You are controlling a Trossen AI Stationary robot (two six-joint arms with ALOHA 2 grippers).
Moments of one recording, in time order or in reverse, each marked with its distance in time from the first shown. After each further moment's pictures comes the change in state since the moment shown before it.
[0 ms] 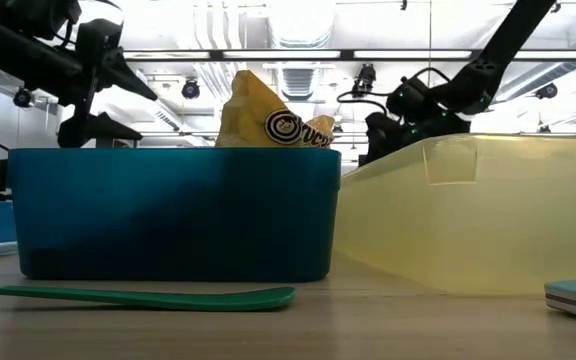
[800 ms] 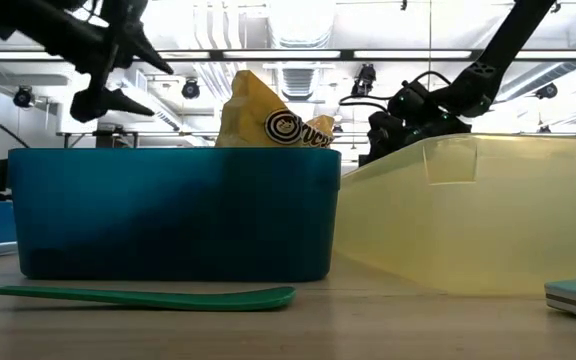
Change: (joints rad) left arm 0.002 0.224 0.255 -0.139 0.052 -0.095; right arm -0.016 0.011 0.000 0.004 -0.062 0.004
